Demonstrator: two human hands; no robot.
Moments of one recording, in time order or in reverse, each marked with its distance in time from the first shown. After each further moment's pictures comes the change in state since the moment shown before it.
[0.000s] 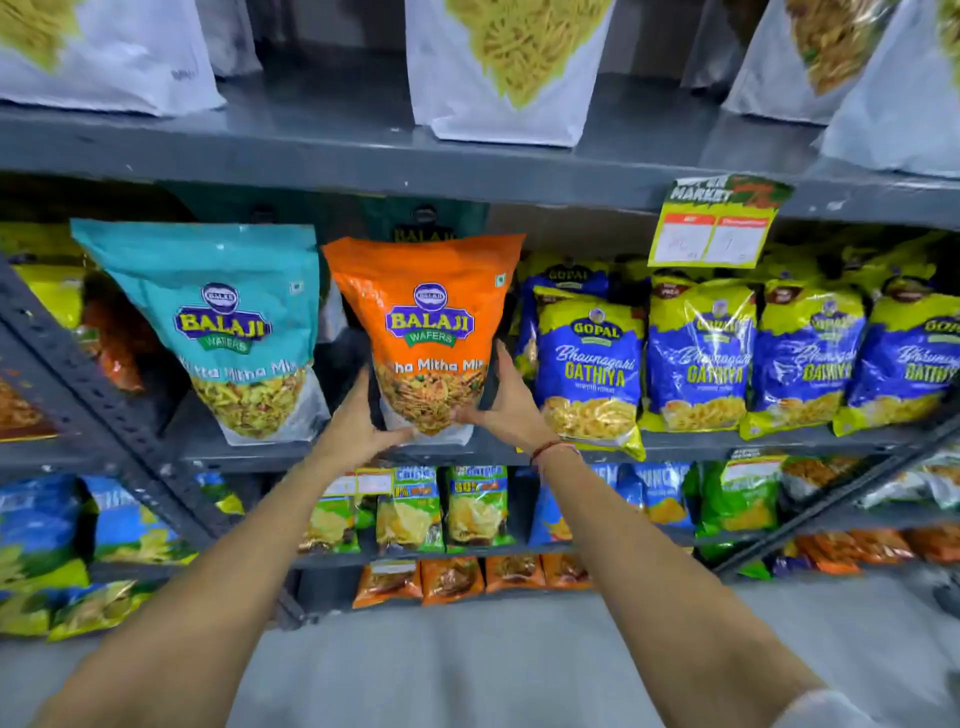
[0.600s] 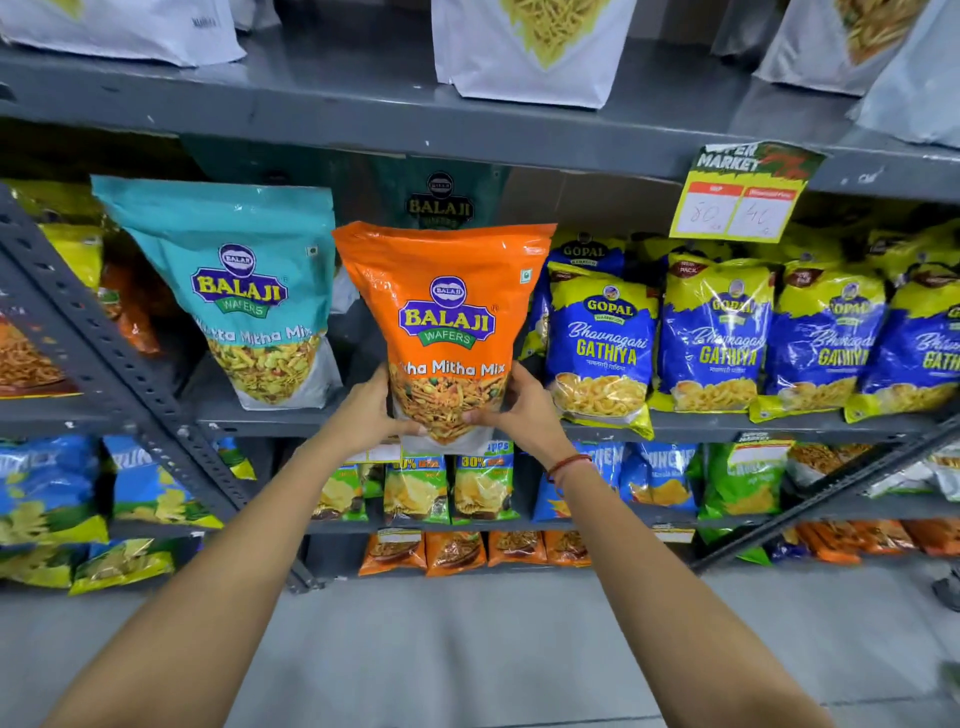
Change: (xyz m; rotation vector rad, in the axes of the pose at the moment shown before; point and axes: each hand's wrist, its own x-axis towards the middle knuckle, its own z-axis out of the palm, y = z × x) left_hand -0.012 -0.051 0.020 0.057 -0.219 -0.072; right_hand -0.043 0.030 0.037 0.129 -0.021 0.148
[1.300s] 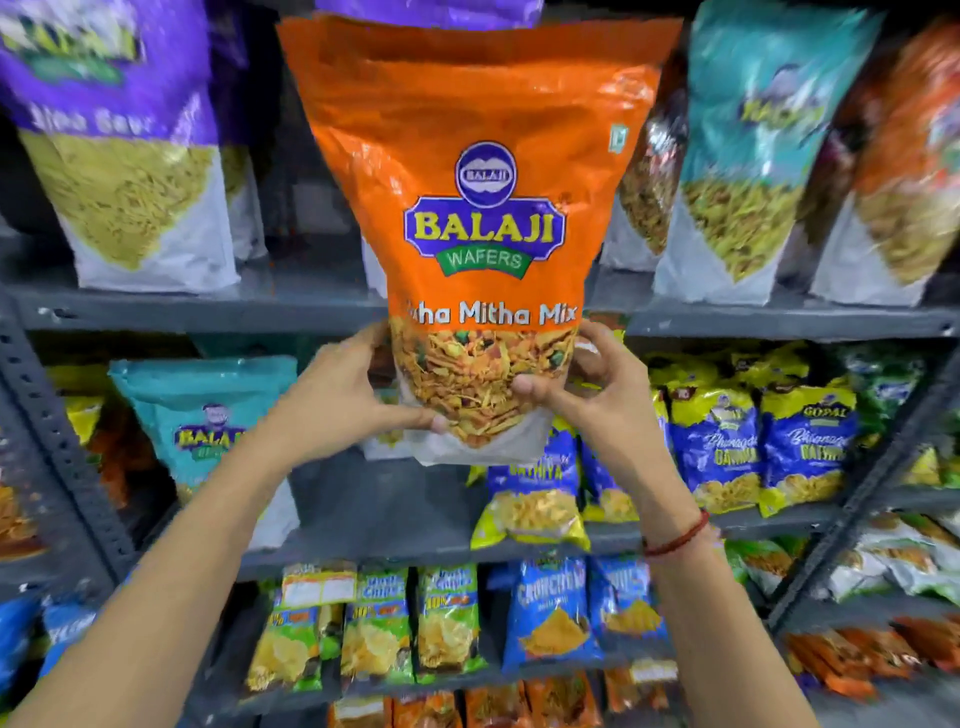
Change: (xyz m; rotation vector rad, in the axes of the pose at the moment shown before) left_hand -0.082 0.225 -0.101 0.045 0.218 0.426; right_hand -0.110 -0.178 -0.153 0.256 0.308 -0.473
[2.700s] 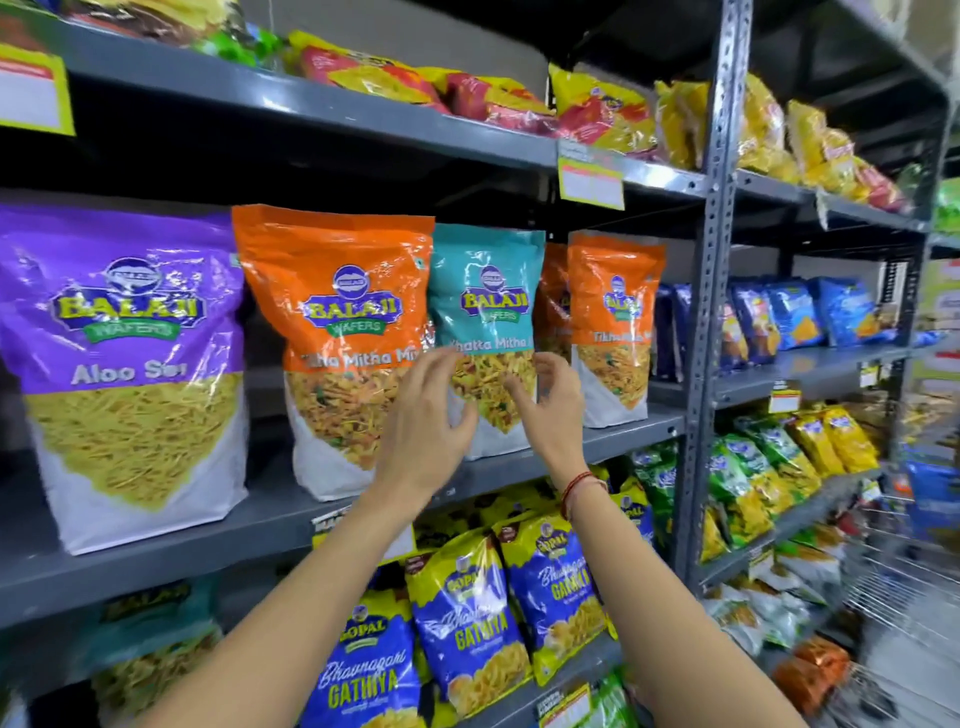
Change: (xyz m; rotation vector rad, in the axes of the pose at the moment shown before) left_hand 0.185 0.182 0.152 -0.013 0.392 0.557; right_hand 0.146 0.004 -0.193 -0.535 0.667 -0.200
